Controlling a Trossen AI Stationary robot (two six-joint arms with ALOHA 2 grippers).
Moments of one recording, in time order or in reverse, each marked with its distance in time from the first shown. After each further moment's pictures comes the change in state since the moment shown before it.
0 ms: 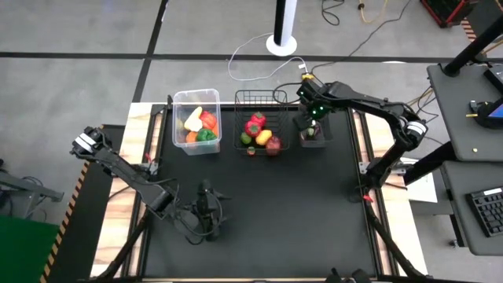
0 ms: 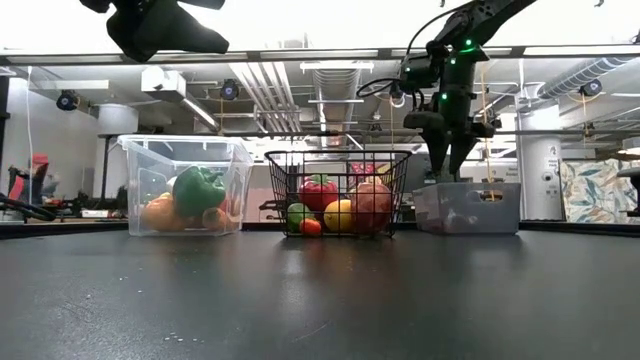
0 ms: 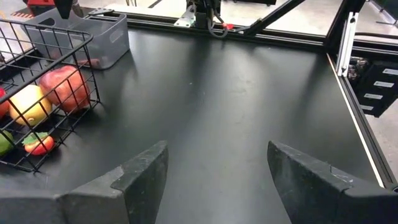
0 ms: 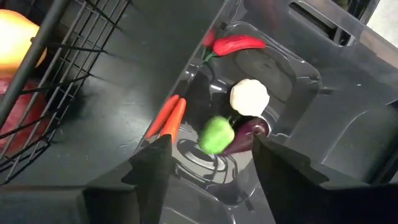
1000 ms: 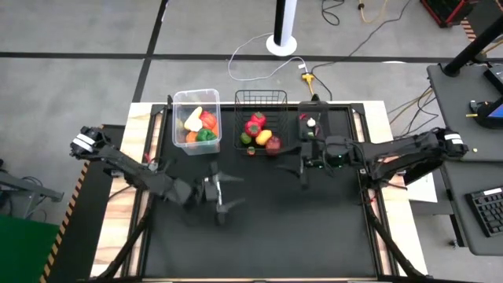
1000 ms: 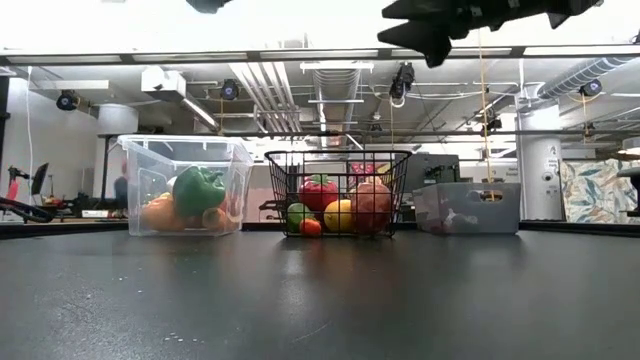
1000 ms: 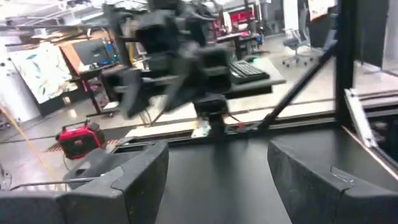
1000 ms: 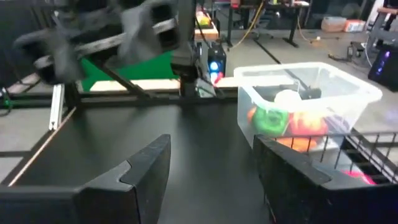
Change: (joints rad) left arm 0.180 -0.025 -0.113 0.680 0.118 0.700; right arm 0.731 -0.491 -0.589 1.250 -0.022 -0.281
